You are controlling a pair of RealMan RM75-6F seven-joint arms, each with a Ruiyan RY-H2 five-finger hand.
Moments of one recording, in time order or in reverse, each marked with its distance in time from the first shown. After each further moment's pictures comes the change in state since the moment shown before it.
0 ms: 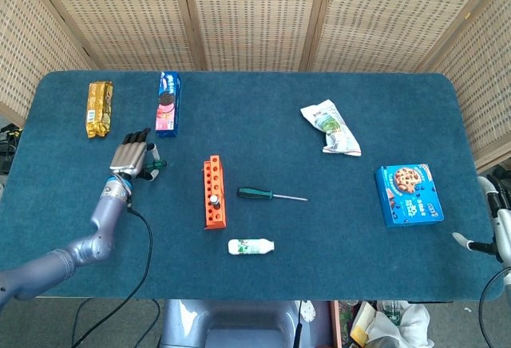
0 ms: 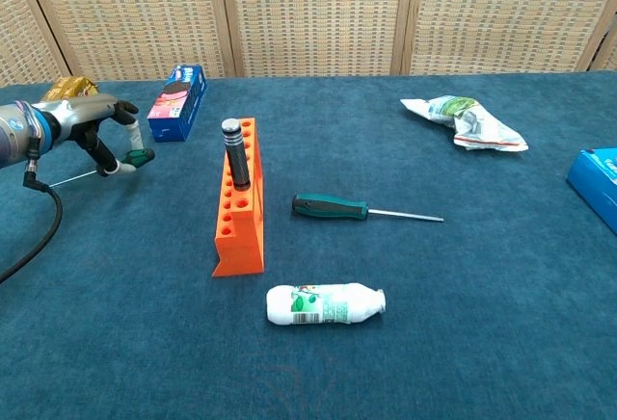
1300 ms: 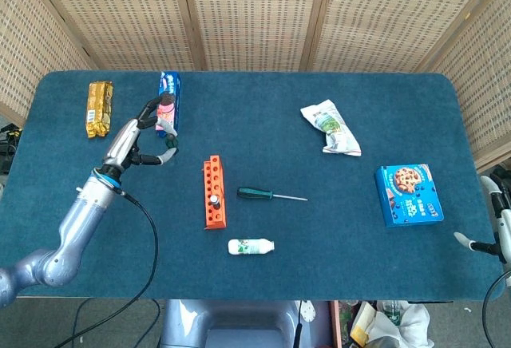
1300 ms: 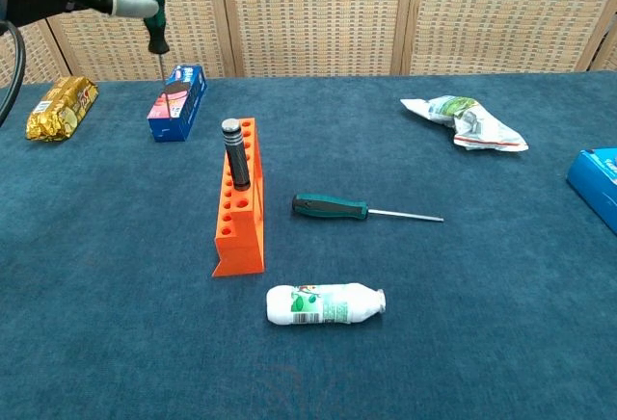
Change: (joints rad) left arm 0.145 0.358 -0.207 -0.640 0.228 0.115 -0.650; right arm -0.008 0.013 0.002 -0.007 -0.008 0.011 0.036
